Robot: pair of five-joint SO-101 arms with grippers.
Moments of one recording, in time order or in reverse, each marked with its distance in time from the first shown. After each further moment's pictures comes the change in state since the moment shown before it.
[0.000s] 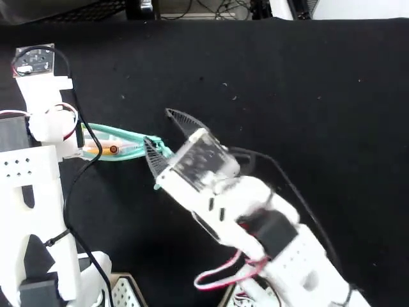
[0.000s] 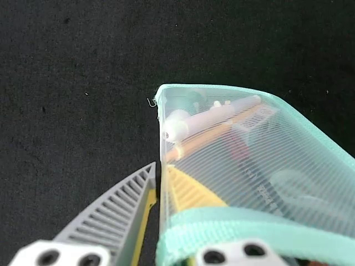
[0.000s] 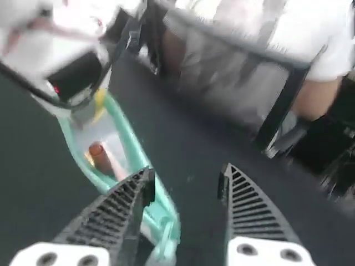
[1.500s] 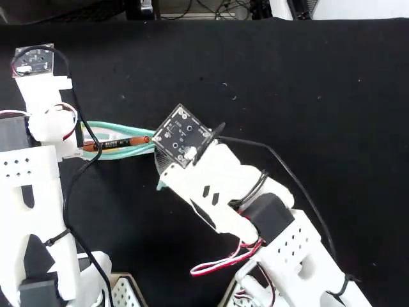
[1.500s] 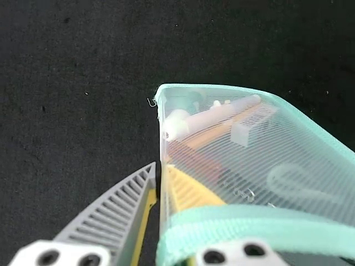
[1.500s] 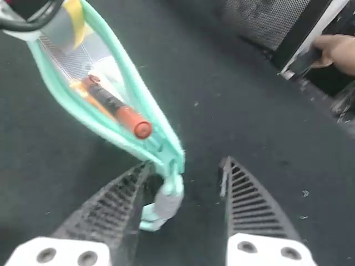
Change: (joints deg) left arm -0.1 0.0 0.0 -0.1 0.2; right arm 2.5 7.0 -8.8 15.4 -0.4
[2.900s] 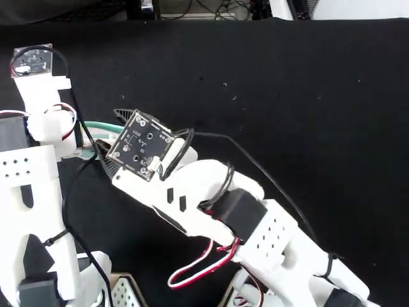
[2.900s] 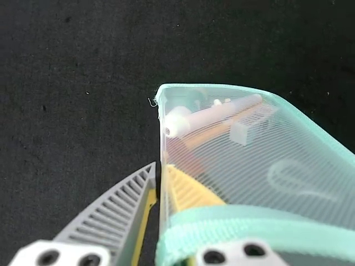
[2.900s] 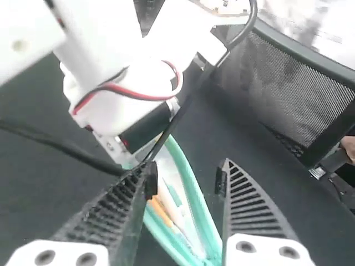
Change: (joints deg) left arm -0.1 0.0 0.0 0.0 0.0; right arm -12.0 12.6 -11.0 -12.2 -0.2
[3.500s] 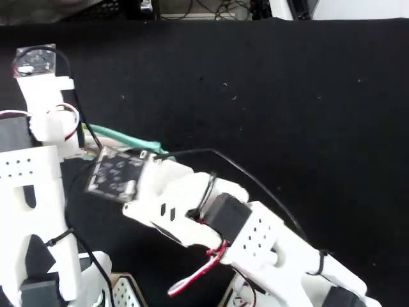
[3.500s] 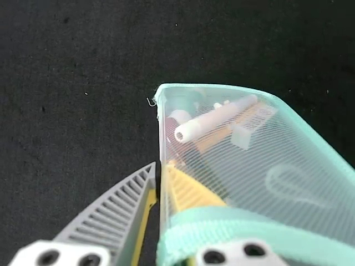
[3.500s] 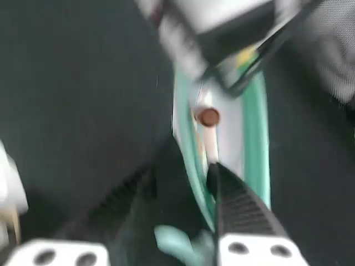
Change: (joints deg) left arm 0.2 0.0 0.2 0.0 -0.2; right arm -3.0 -1.5 6.2 12.9 9.1
